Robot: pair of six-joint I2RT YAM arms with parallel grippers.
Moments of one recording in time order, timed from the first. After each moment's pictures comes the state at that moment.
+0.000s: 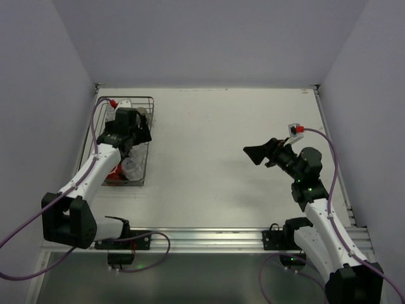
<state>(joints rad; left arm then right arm) -0.19 1.29 1.01 -0.48 -0.33 -0.36 0.15 0.74 0.46 0.18 -0.52 0.64</state>
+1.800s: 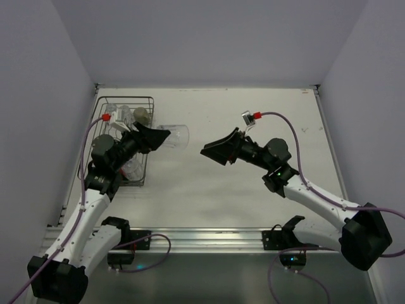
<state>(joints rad) -0.19 0.81 0.67 0.08 0.40 -0.77 0.64 1.10 0.63 0.67 -0.55 0.97</state>
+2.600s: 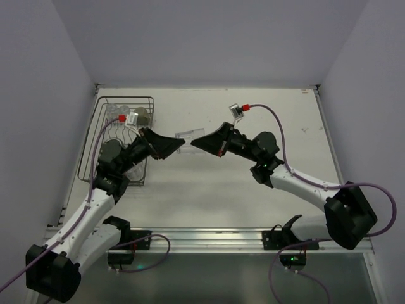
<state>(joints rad) -0.32 0.85 0.54 0.44 0.59 -0.98 0.69 1.33 0.75 0.90 -0.57 1.10</state>
